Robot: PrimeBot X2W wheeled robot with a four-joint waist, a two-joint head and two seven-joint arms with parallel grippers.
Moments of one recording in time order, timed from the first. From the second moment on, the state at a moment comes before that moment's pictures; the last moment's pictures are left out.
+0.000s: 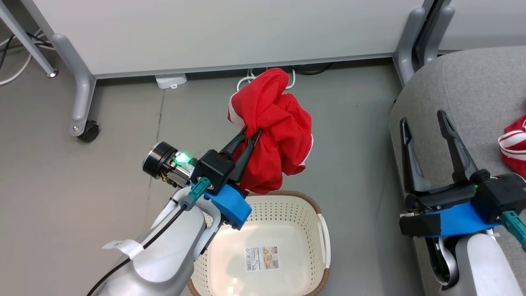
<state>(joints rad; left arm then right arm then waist) -0.61 0.18 -0.74 0.55 -0.29 -0.04 -0.26 -0.25 -0.06 0.00 0.06 0.06 0.13 -0.26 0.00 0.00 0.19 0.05</state>
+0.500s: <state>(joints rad) -0.61 0.15 -0.66 0.42 -0.25 -0.09 -0.26 -0.21 -0.05 0.00 0.07 0.07 0.13 -0.26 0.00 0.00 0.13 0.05</state>
